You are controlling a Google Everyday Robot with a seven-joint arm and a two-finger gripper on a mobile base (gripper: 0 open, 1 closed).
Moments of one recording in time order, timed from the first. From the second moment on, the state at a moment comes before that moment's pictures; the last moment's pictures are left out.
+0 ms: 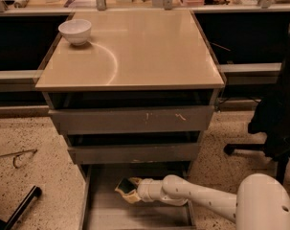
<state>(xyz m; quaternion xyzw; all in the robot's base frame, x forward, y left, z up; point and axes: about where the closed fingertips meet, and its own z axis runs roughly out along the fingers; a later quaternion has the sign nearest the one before) 0.547 0.071 0.253 -0.48 0.73 0.30 0.38</state>
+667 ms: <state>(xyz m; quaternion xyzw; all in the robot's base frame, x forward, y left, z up) 0.516 0.085 0.186 -0.49 0.76 0.29 0.32</state>
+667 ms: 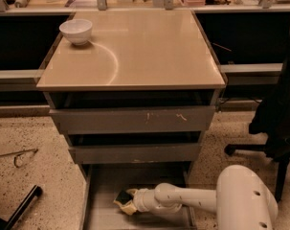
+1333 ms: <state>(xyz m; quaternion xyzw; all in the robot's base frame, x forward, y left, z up) 0.531 0.102 0.142 -0.48 0.75 0.28 0.35</state>
